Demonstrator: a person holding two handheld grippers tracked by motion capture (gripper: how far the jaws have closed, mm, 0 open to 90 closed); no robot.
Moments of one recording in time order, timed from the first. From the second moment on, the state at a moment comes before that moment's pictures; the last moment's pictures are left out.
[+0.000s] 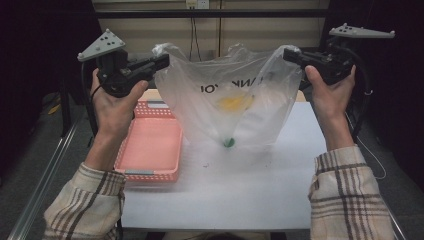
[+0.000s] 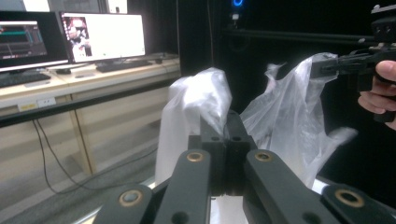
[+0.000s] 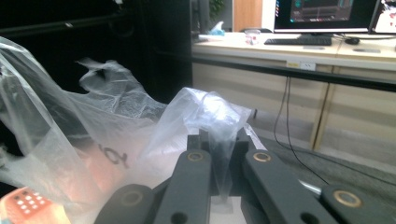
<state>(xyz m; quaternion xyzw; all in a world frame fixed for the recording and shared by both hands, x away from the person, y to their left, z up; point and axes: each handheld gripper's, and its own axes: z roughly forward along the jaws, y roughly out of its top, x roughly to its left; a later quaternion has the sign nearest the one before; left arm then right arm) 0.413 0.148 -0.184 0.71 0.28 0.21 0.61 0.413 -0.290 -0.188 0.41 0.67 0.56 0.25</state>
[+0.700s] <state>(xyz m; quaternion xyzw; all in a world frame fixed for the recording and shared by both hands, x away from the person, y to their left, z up) 0.461 0.126 -0.262 0.75 0.34 0.18 0.54 0.441 -0.308 -0.286 0.47 0.71 0.46 0.24</state>
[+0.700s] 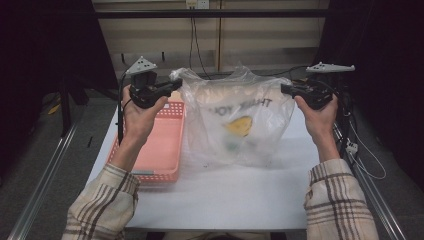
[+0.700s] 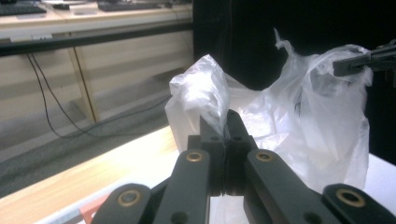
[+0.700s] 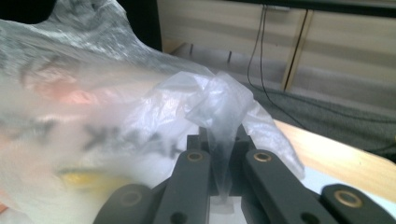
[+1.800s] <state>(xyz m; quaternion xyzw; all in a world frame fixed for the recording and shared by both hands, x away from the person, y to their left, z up) 0.435 0.128 -0.256 0.73 0.33 0.16 0.57 0.417 -0.306 -0.299 0.48 0.70 0.47 0.26</state>
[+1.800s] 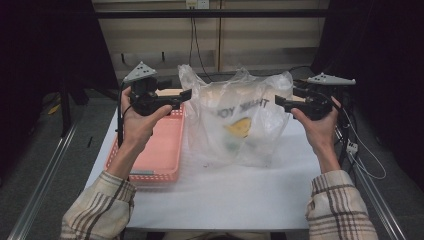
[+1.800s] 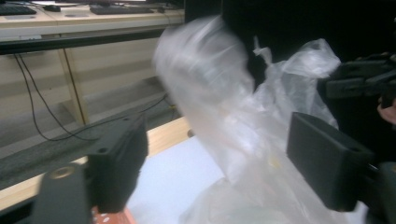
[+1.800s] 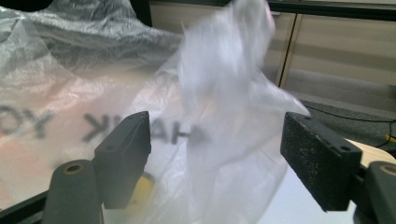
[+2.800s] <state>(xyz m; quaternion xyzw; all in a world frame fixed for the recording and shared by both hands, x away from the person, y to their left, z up) 0.363 0.168 -0.281 0.76 0.29 0.20 0.55 0.371 -0.310 -0.311 0.47 0.69 0.48 0.26</state>
